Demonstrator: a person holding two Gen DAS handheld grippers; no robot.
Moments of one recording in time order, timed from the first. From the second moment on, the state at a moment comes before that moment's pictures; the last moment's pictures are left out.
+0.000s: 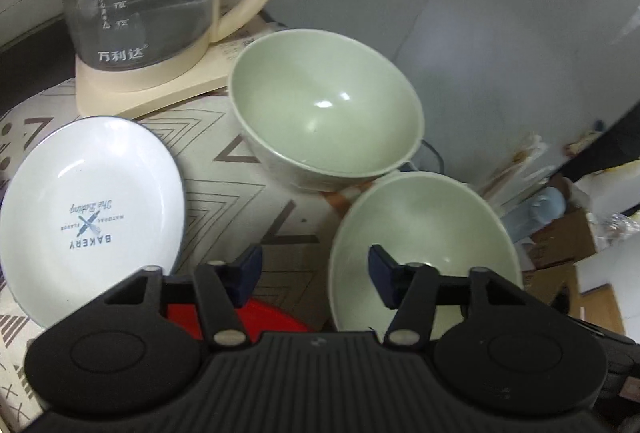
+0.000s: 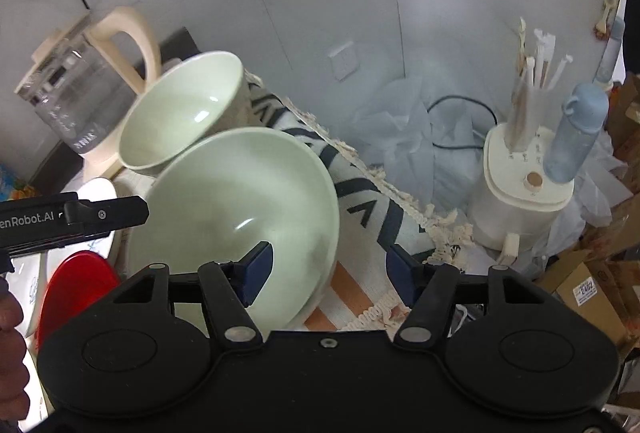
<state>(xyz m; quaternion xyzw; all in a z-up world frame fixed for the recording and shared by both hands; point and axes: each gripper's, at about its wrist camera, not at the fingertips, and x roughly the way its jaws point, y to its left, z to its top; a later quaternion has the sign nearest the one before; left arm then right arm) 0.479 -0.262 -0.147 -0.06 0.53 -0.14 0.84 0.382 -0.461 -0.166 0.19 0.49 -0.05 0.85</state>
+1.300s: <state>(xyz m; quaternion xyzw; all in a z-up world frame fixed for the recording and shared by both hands) 0.456 -0.241 -0.081 -0.08 0.48 -0.17 0.86 0.379 -0.443 -0.100 0.20 0.44 -0.03 0.88</state>
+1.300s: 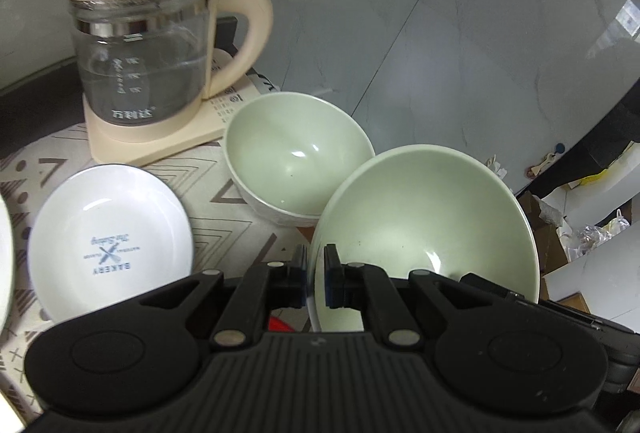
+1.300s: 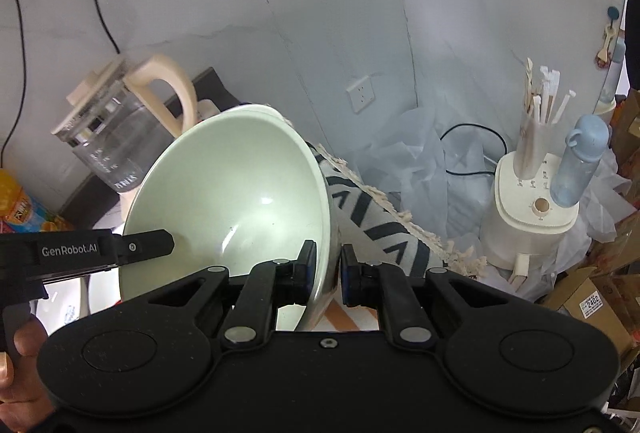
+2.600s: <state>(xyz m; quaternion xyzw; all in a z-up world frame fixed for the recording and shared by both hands) 0.405 -0.123 -0.117 -0.13 0.54 -0.12 0.82 0.342 -0.332 -0.108 0.16 0.47 0.00 0.87</state>
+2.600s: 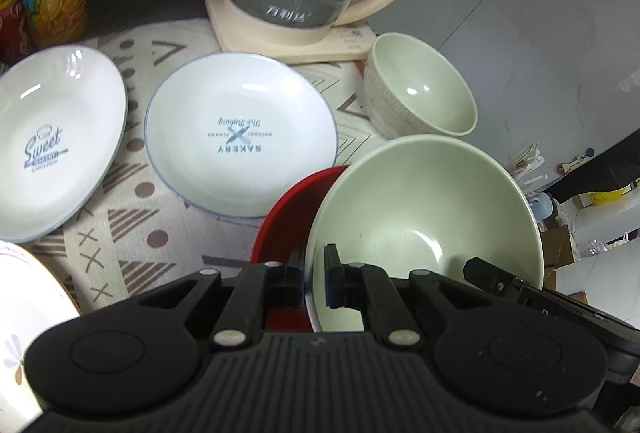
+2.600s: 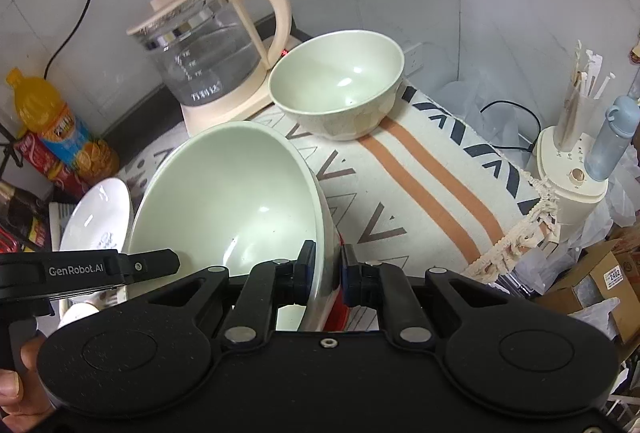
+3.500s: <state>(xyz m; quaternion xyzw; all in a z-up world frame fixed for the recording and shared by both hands) 0.413 -0.102 -0.107 -0.14 0.55 -0.09 0.82 0.368 -0.315 -0.108 0.11 0.48 0.00 0.87</state>
